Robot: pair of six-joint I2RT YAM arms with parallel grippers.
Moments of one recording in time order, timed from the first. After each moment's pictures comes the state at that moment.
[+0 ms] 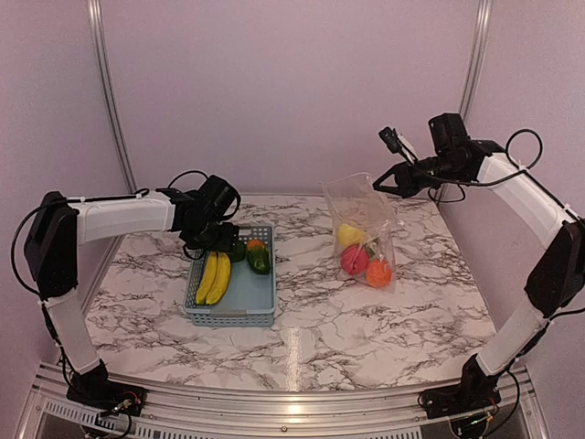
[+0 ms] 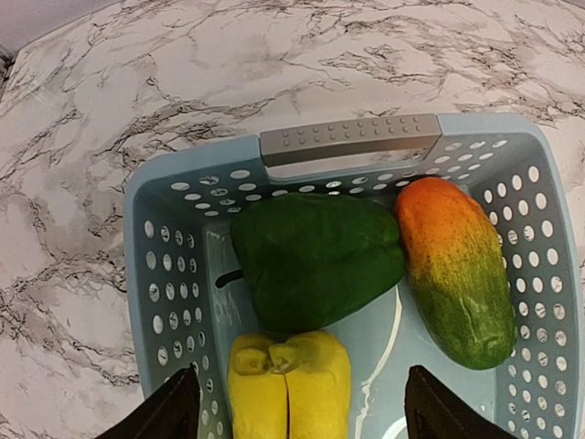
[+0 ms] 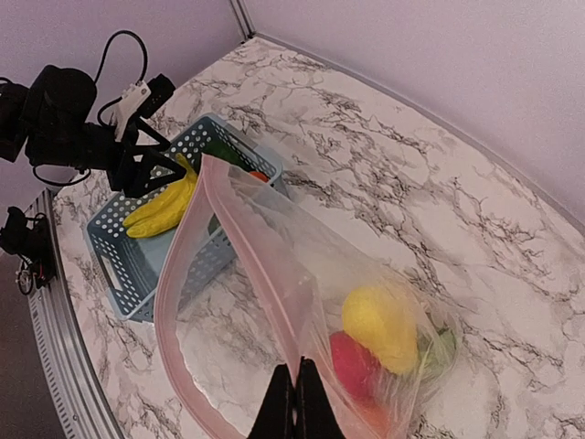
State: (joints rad) left arm -0.65 1.82 1.38 -0.60 -0.34 -0.46; right arm 0.25 1.59 1.63 -0.81 -0.68 -0.24
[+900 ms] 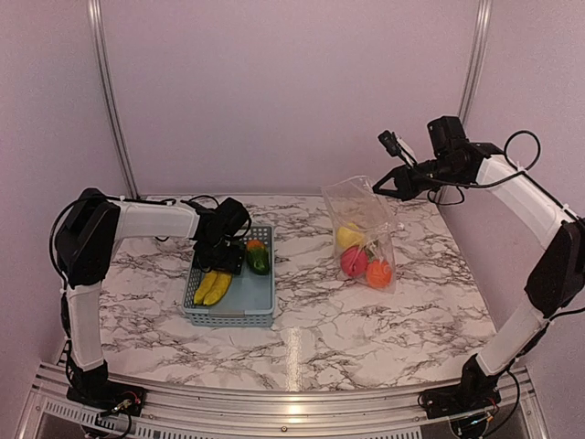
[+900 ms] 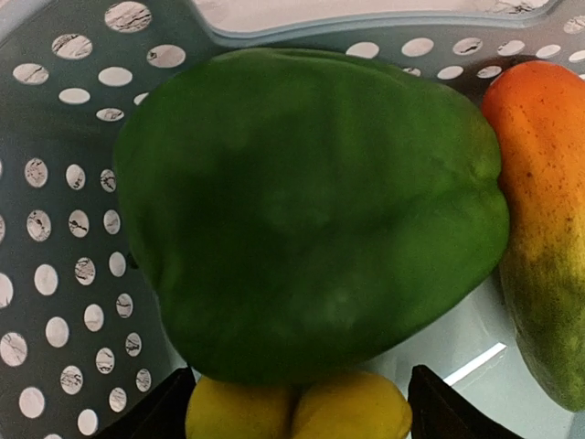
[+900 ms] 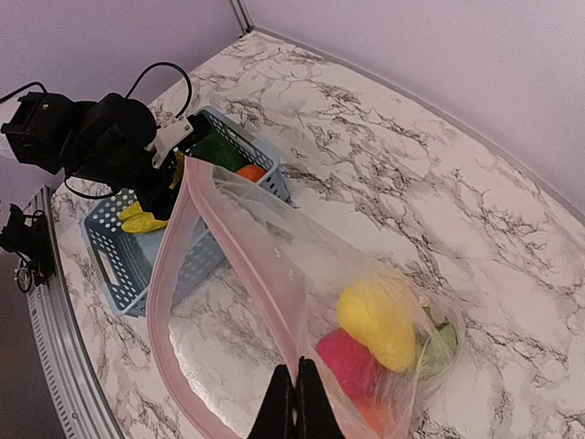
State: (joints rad) left arm -0.64 2.03 1.44 -0.67 -0.30 -0.49; right arm 0.25 1.59 1.61 -0.80 -0.67 -0.24
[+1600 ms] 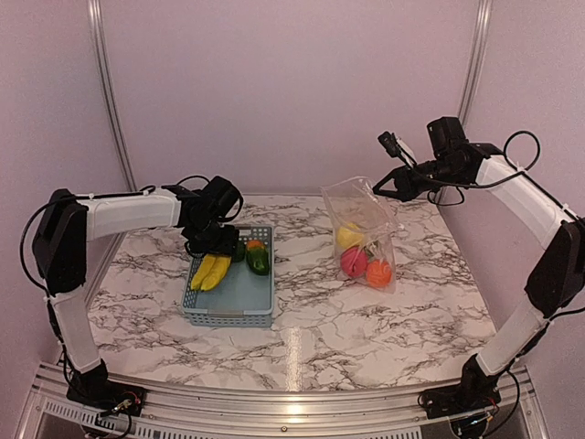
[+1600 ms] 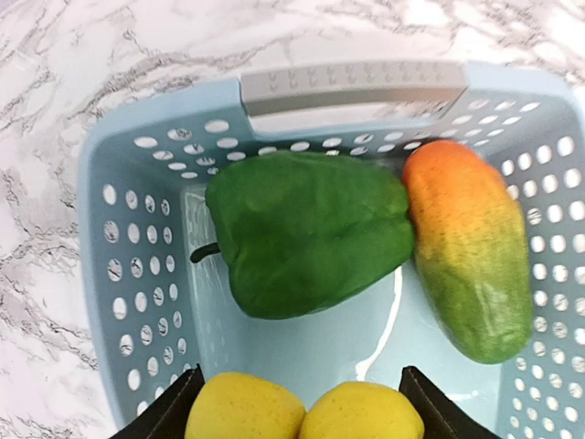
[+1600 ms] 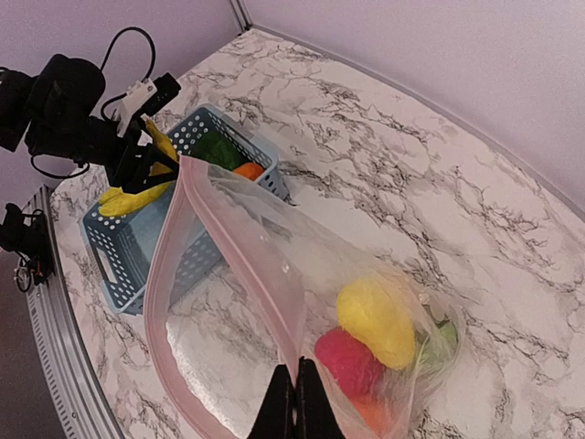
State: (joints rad) left arm -0.64 1.92 1.44 -0.69 -0.27 -0.49; right arm 0.25 1.59 1.60 -0.80 -0.67 -0.24
